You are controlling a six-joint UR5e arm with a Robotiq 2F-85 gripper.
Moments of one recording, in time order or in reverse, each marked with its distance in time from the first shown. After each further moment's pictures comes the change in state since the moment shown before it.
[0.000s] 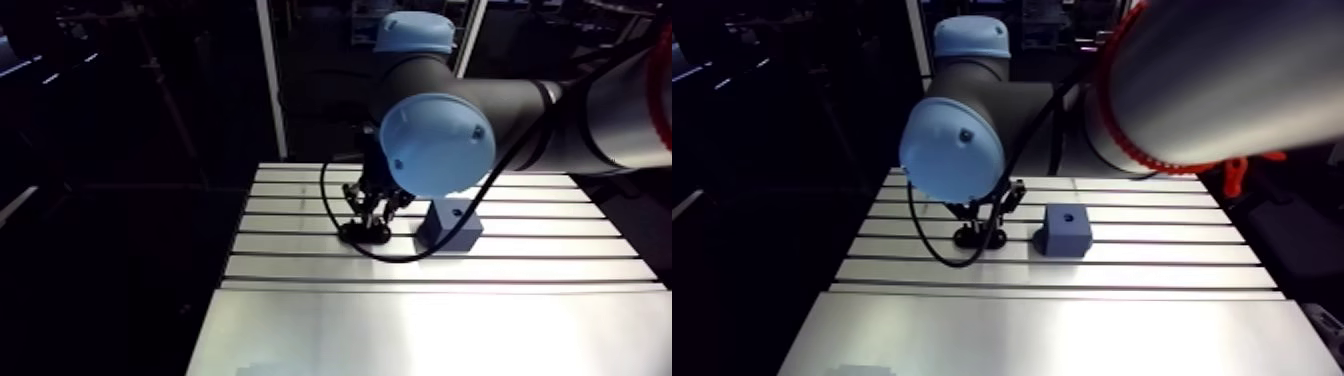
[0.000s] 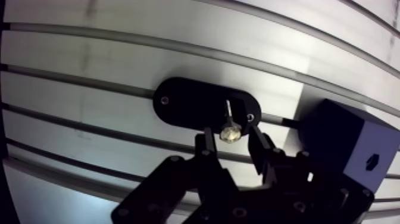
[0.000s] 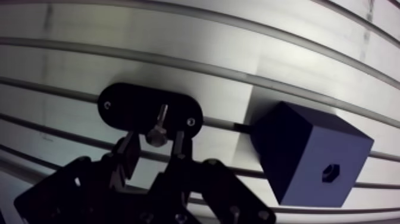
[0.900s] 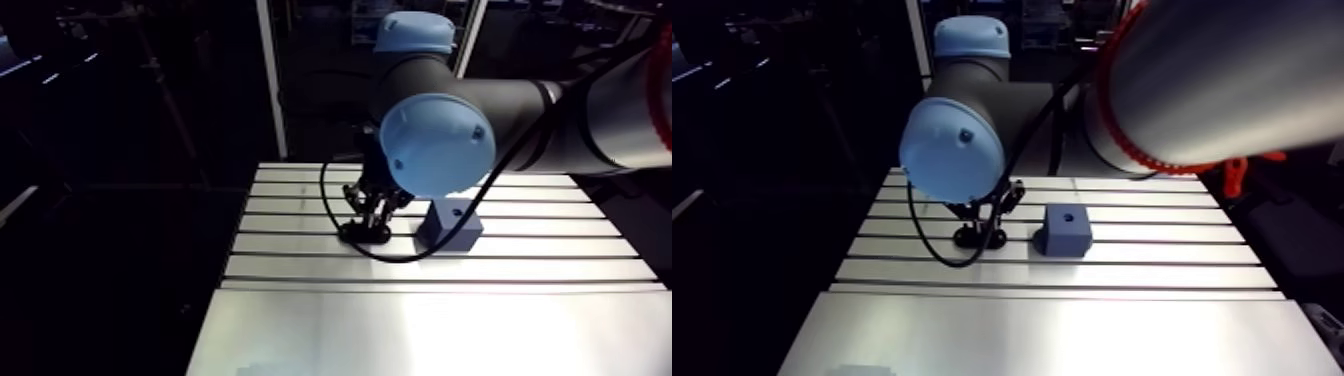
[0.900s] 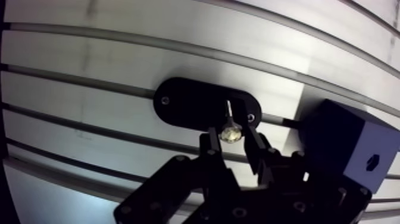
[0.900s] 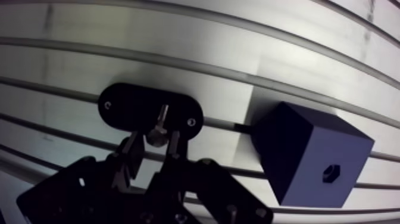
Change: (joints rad) arm 0.000 0.001 0.000 -0.001 0.001 -0.001
